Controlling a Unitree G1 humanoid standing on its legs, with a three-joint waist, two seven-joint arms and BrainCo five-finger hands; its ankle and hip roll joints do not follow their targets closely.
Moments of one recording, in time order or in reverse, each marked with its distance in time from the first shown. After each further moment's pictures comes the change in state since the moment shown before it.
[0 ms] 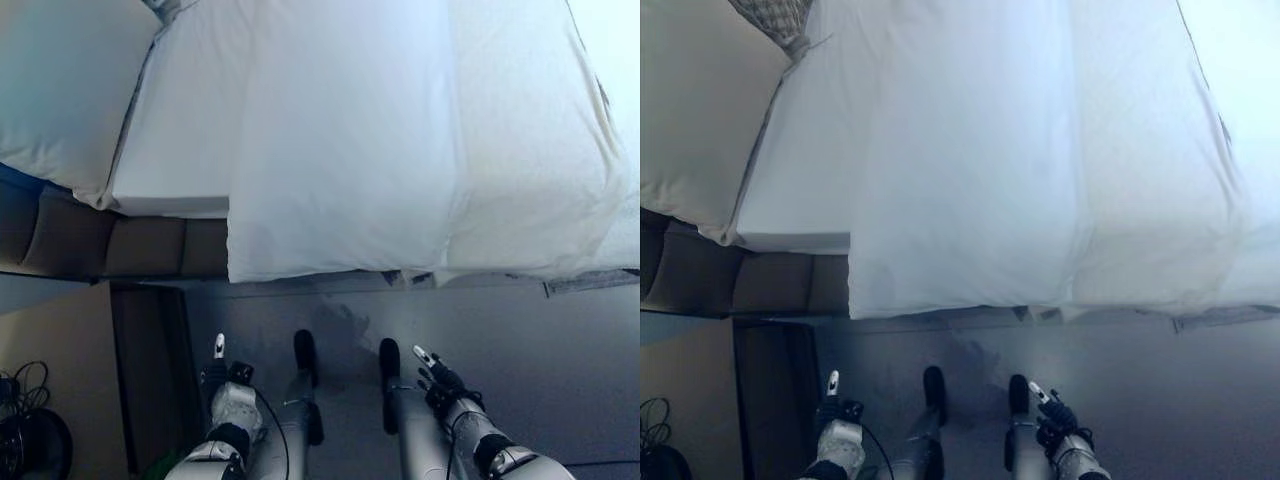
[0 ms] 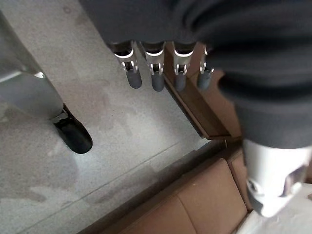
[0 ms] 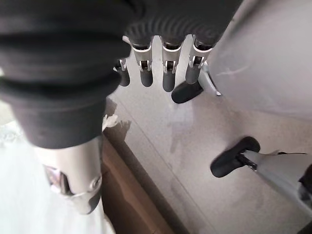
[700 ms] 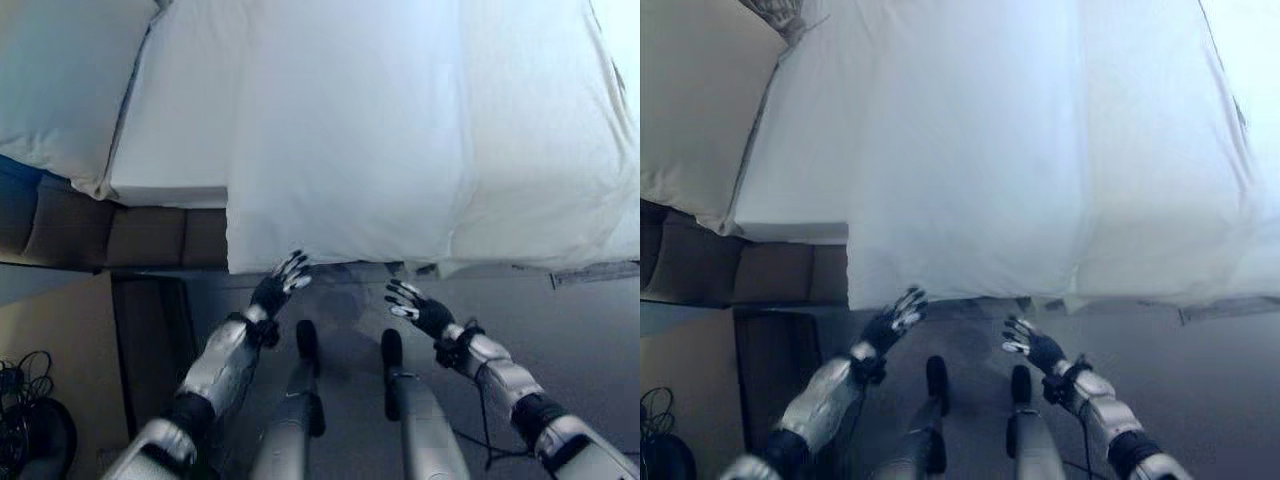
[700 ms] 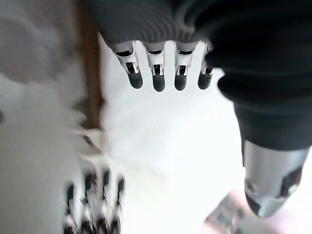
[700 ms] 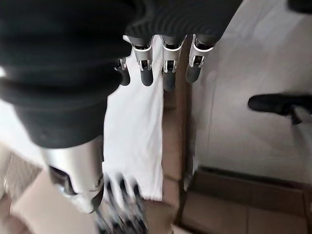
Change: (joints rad) left arm -0.224 0.380 -0.530 -0.541 0.369 0.204 -0.623; right arm -0.183 -0.285 0.256 -0.524 -0.167 0.043 0.370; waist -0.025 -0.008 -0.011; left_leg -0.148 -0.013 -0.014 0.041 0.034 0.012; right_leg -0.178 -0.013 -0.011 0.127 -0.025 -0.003
